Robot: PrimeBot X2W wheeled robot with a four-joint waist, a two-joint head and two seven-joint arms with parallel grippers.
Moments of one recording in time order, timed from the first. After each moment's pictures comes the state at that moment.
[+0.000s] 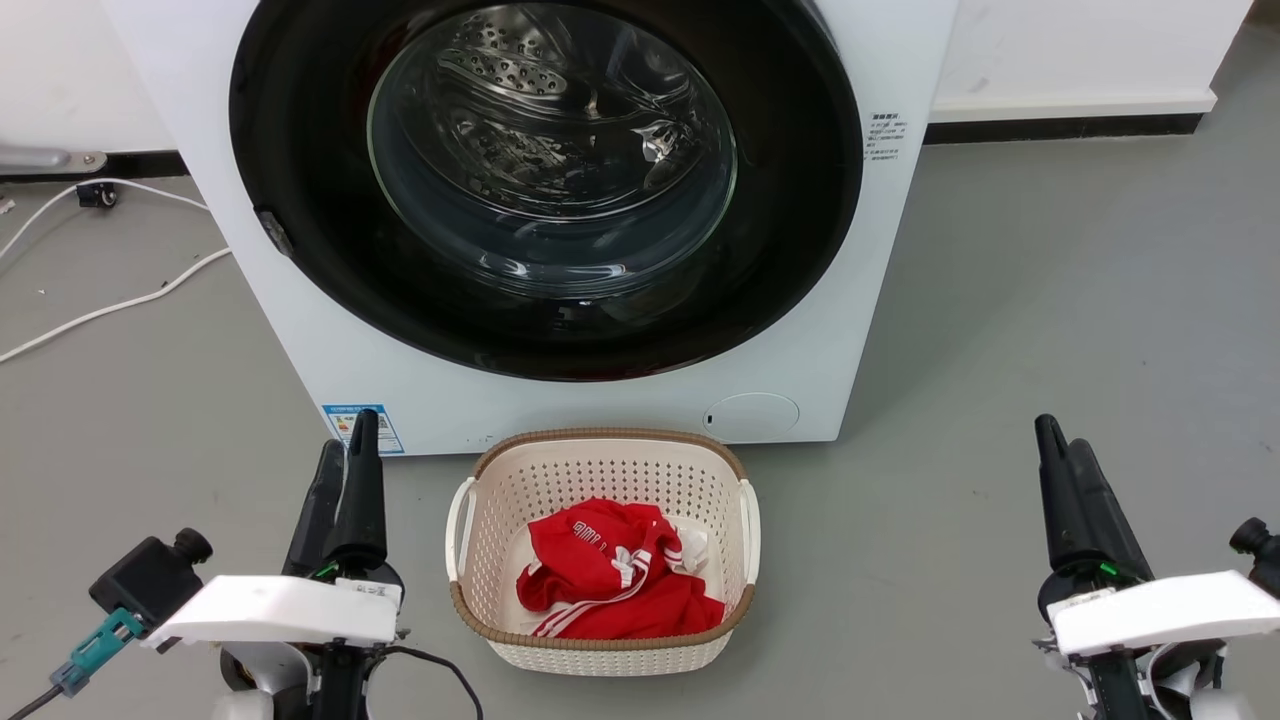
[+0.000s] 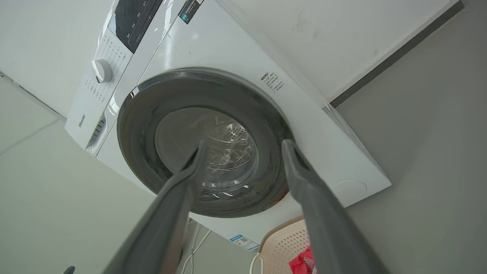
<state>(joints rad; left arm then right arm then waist) -0.07 0.05 0.04 0.04 -0.96 -0.12 -0.06 -0.03 -0.05 -0.03 0.05 0.89 0.13 -0.06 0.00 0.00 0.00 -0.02</state>
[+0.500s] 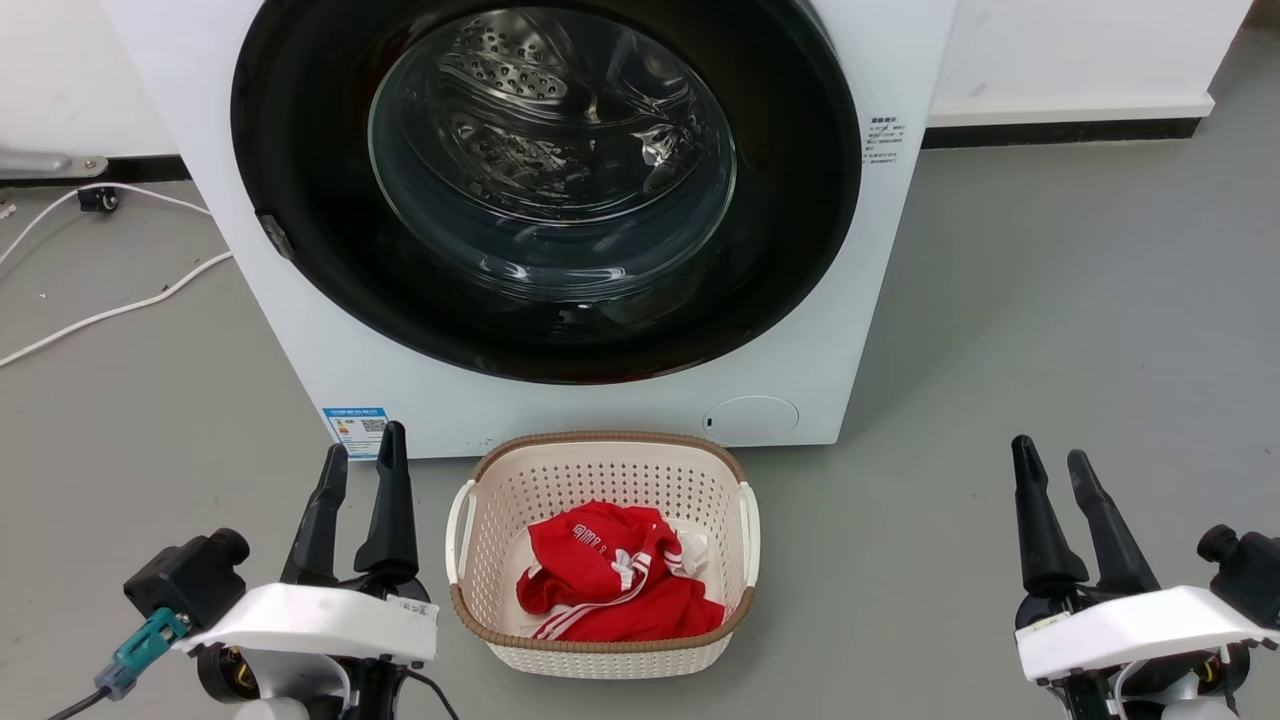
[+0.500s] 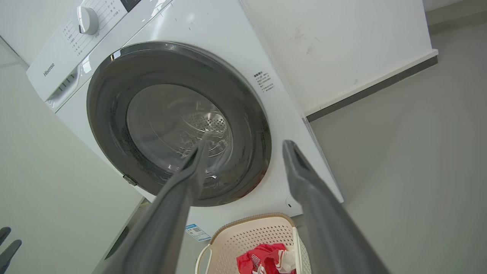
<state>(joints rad) -0.04 0.05 -0.01 0.01 -0.66 -0.08 -0.11 -0.01 -0.05 -0.01 0.06 0.60 0.13 -0.11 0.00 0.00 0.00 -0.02</state>
